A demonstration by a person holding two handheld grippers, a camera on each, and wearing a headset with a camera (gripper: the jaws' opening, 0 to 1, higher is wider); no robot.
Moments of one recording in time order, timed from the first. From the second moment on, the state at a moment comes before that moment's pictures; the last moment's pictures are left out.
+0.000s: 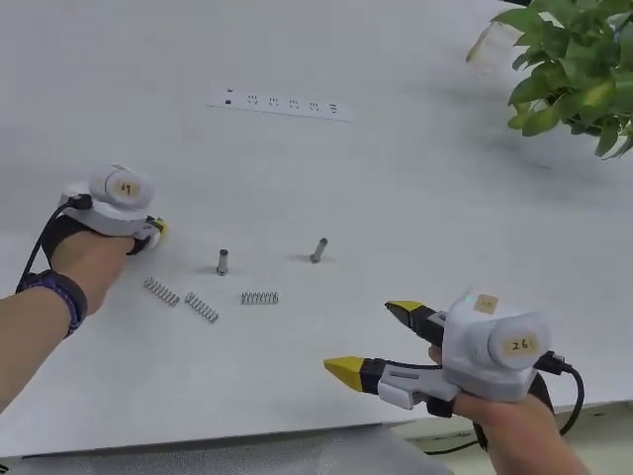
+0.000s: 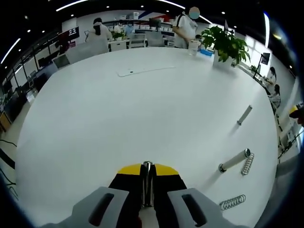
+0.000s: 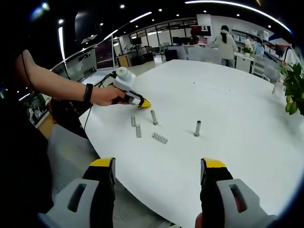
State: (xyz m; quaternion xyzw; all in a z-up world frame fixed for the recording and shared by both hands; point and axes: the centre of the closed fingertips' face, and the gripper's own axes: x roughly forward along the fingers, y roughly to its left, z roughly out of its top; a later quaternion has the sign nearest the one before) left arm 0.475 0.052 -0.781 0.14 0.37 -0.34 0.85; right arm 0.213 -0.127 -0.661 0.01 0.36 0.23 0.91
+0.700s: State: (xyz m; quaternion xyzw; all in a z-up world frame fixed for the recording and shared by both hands) left arm 0.477 0.069 -0.746 0.10 0.35 -0.33 0.87; right arm 0.215 -0.121 -0.660 0.01 0.35 0.23 0.91
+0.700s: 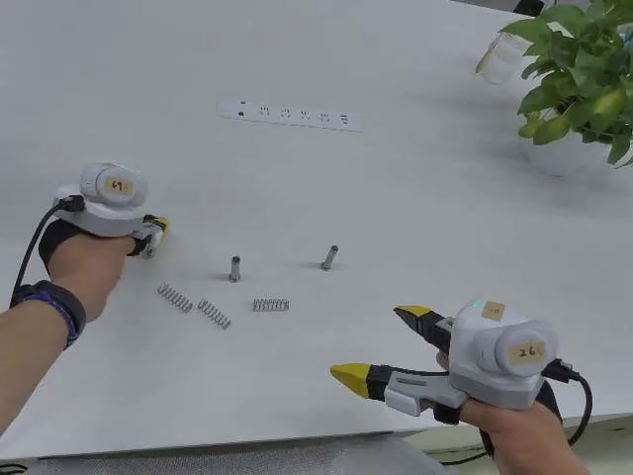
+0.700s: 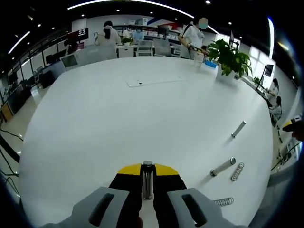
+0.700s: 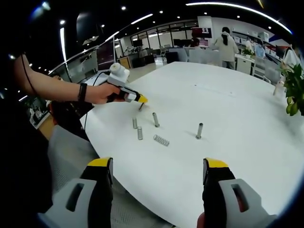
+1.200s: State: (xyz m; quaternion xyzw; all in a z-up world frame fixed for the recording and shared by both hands) left arm 0.466 0.079 -0.736 0.11 0.35 -0.33 0.87; right arm 0.210 -0.113 -0.661 0.02 0.34 0.24 0.91
